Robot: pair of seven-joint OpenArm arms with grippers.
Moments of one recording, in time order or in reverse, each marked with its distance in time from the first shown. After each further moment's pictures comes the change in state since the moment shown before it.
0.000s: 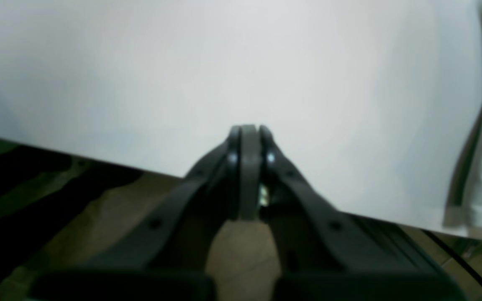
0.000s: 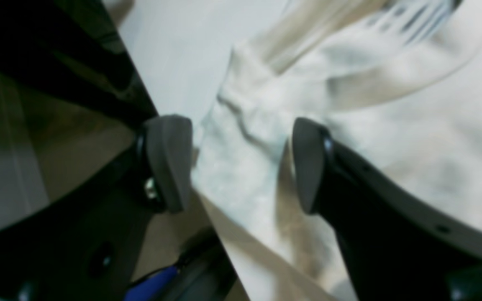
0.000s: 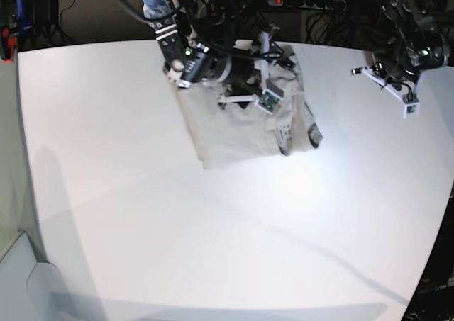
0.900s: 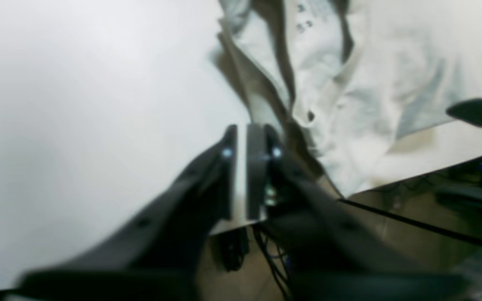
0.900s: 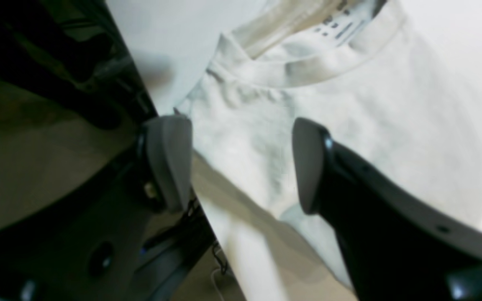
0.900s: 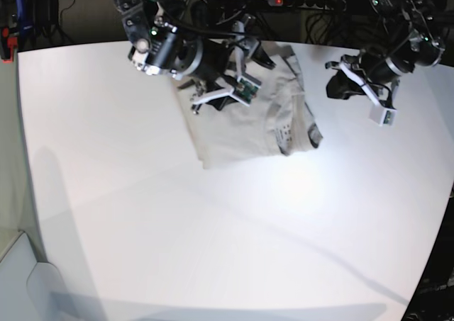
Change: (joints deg) left arm 1.2 4.1 -0.3 5.1 -23.7 -16.9 0.3; right arm -4.4 8.0 -0.2 16.5 0.5 0.0 -0.4
